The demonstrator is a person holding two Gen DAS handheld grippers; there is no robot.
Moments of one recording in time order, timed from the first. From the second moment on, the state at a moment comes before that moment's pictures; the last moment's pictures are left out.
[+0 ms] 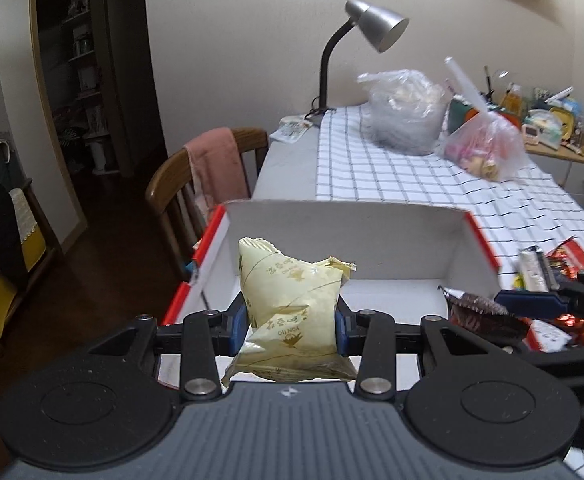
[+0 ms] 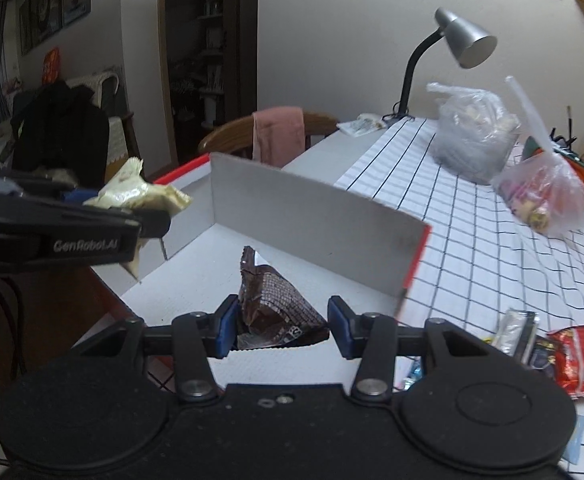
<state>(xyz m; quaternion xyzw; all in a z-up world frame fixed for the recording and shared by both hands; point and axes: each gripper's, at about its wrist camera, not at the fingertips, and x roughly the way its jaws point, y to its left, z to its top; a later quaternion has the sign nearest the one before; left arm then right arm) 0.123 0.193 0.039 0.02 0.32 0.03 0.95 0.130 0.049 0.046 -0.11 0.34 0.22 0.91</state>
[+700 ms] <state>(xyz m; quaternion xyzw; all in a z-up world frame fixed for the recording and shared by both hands) 0.161 0.192 -0.005 0.05 0.38 0.02 0.92 0.152 0.066 0.014 -0.11 0.39 0.22 0.89</state>
